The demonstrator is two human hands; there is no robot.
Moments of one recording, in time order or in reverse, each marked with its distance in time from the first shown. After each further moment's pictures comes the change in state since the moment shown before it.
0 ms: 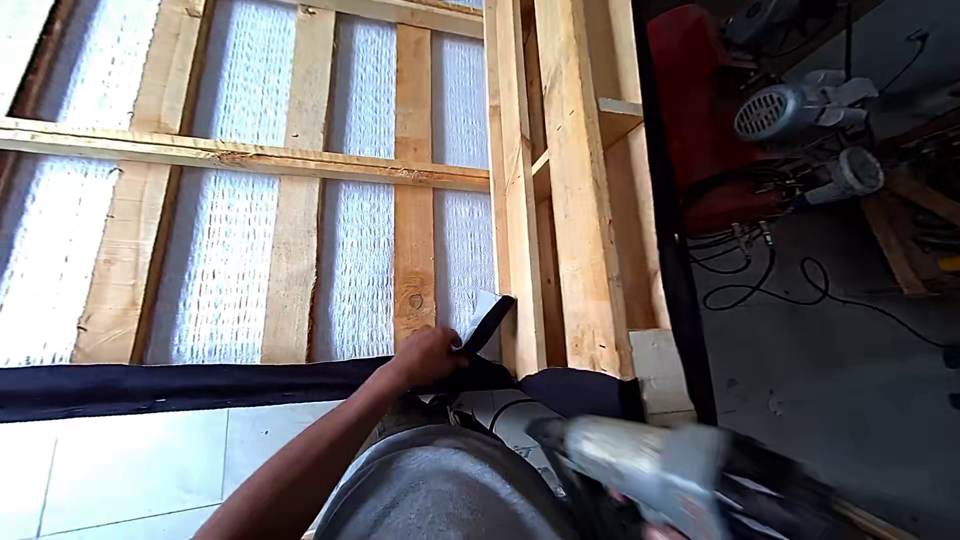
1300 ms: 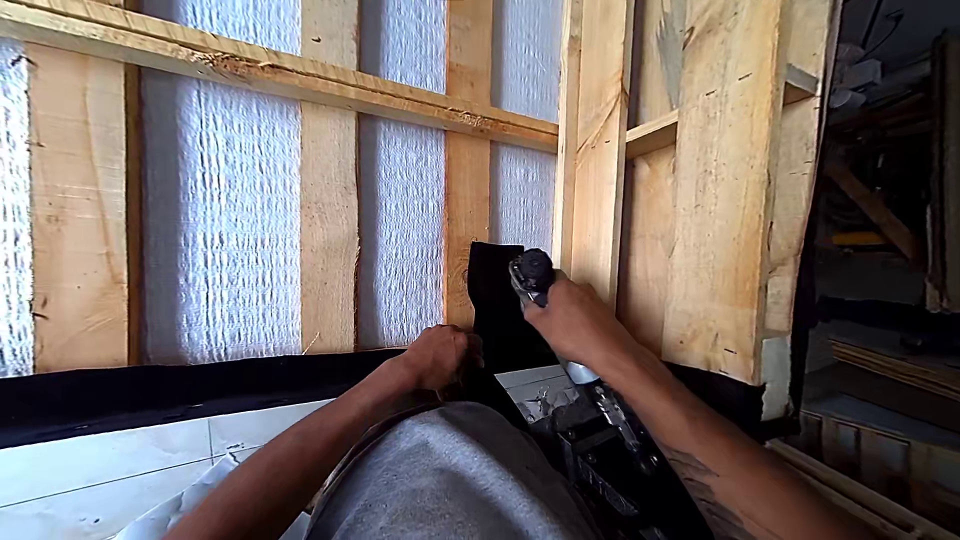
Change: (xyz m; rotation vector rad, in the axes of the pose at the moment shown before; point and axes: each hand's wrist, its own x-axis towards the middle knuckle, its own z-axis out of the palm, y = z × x) left_hand -0.035 -0.095 -0.020 0.046 -0.240 0.411; right_hand 0.244 0.004 0.174 -0.849 -0.057 0.585
